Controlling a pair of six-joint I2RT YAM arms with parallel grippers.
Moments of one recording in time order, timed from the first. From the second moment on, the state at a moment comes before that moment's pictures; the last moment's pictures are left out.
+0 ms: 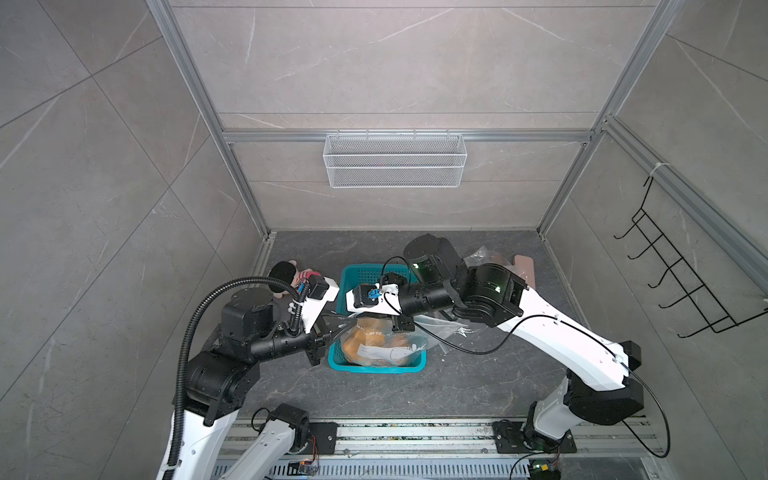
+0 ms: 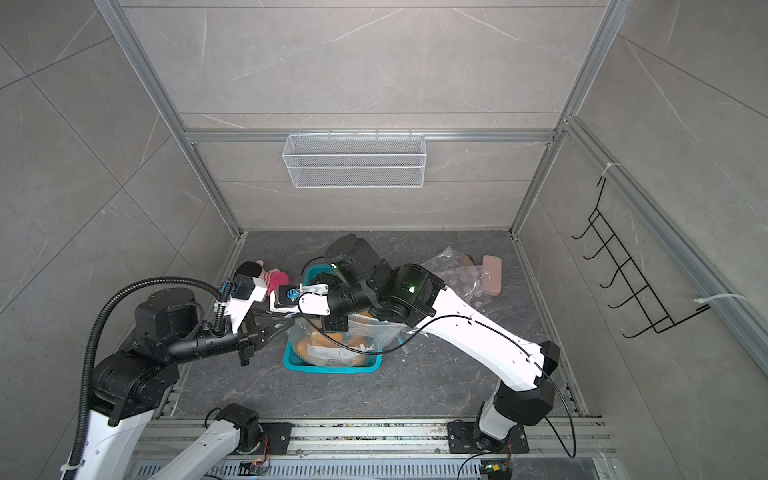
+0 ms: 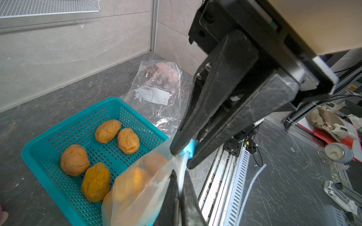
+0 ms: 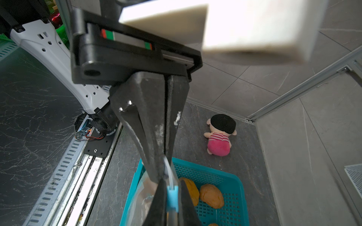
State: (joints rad) left arm -0.35 0.74 1.27 -0.99 0.72 0.10; right arm 1.09 1.64 2.00 -0.91 -0.34 -0.63
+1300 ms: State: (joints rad) left arm -0.36 0.66 1.28 -0.99 0.58 0.10; right arm 1.09 1.56 1.93 -0.89 -0.31 -0.64
